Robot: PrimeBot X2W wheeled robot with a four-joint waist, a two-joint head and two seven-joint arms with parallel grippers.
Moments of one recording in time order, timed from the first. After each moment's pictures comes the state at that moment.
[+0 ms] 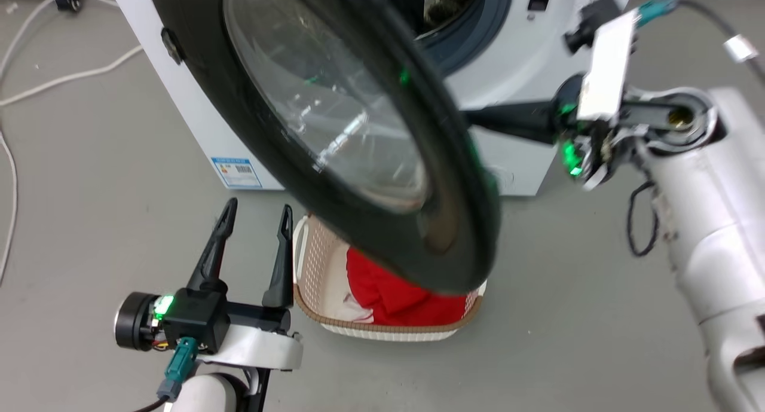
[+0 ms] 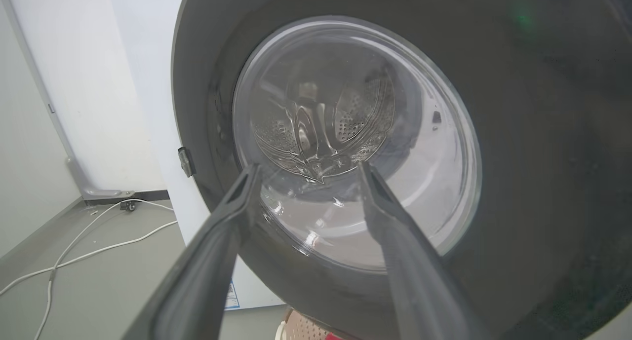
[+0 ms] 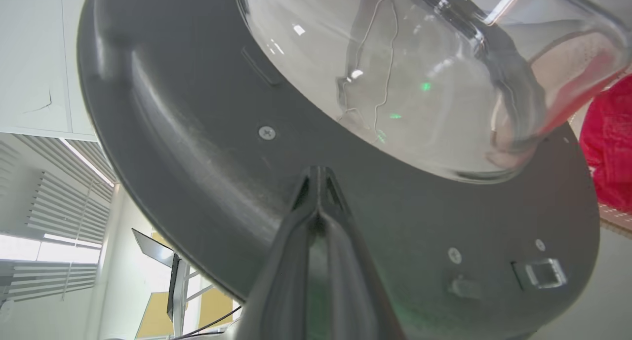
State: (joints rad) left arm -0.11 0.05 -0.09 -0.02 -0.03 -0.05 -0.26; right arm -1.04 -0.16 0.31 0.83 1.56 0.13 1.06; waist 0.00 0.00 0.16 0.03
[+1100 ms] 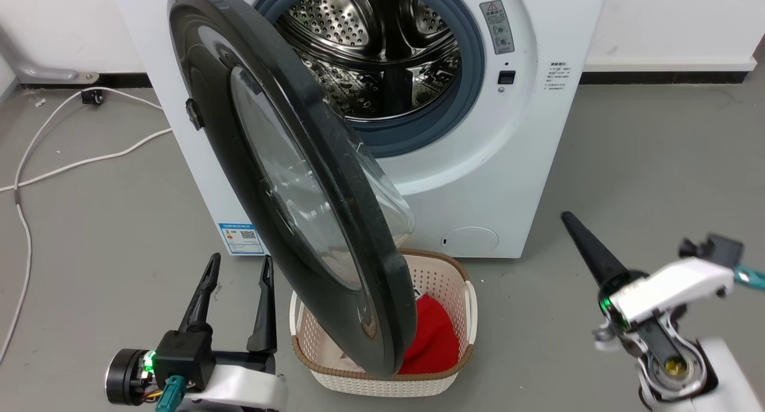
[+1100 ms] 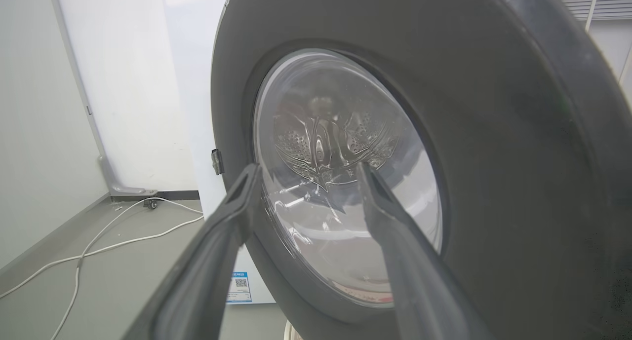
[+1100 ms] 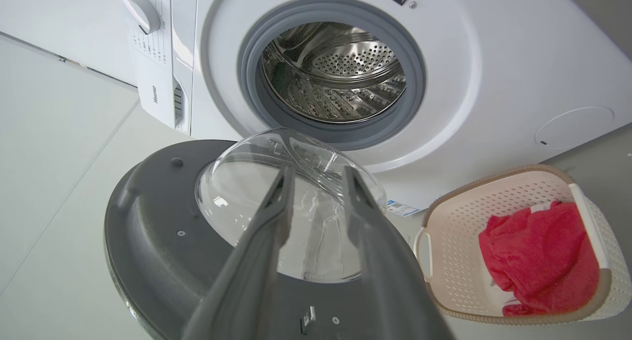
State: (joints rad) left arm 0.02 0.05 -0.06 0.01 -0.06 -0.02 -0.26; right arm -0.28 -0.17 0.13 0.31 1.32 0.13 0.20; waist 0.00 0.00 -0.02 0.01
